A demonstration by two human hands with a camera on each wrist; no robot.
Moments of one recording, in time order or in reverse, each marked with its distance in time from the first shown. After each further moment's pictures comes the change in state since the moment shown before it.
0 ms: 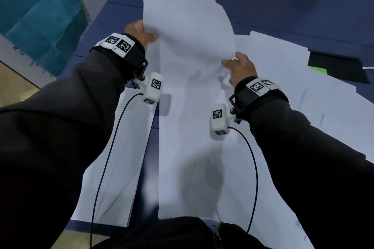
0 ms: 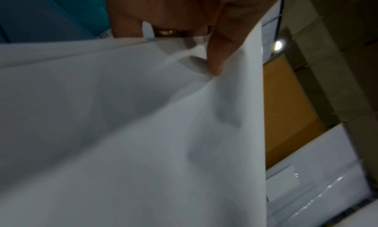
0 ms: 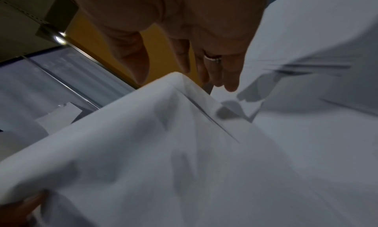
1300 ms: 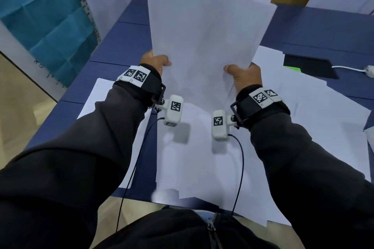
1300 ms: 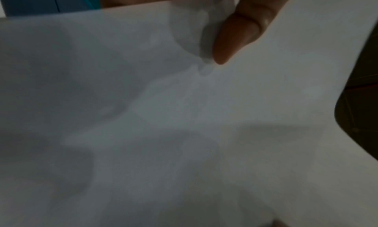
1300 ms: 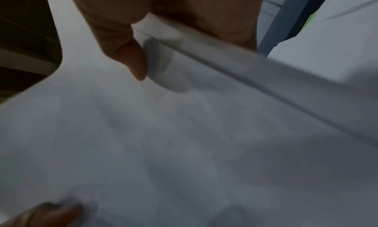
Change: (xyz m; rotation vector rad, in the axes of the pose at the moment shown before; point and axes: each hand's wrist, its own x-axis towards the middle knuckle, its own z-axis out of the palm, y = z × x) left_hand -0.150 0.042 0.036 -0.435 0.097 -0.078; right_hand -0.121 -0.009 -0.055 0.230 0.079 -0.349
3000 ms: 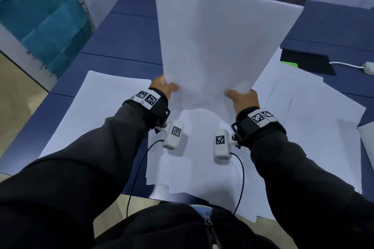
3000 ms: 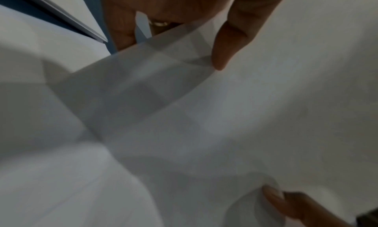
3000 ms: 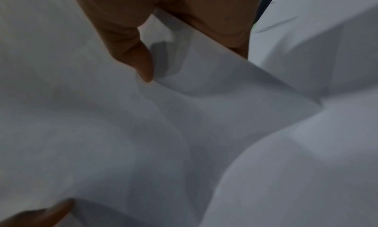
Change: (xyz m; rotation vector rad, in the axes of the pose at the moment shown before) left_hand -0.028 -0.072 0.014 0.258 -0.137 -0.142; right_hand -0.018 0.052 -0.042 -0.148 0.064 0.188
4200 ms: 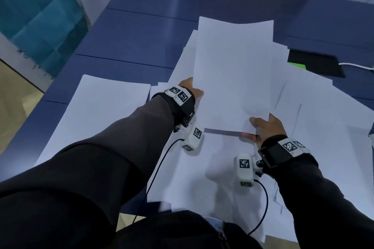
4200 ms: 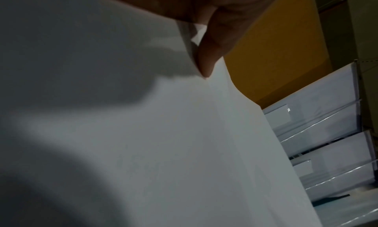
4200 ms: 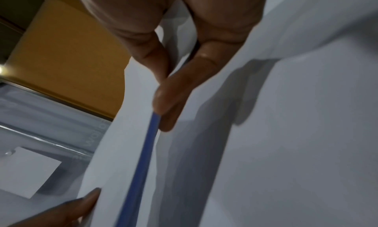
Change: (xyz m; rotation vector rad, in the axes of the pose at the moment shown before) left_hand 0.051 0.008 0.053 0.609 -0.236 -0.083; right_hand 0.007 0.041 -0.049 0.148 -0.020 0.438
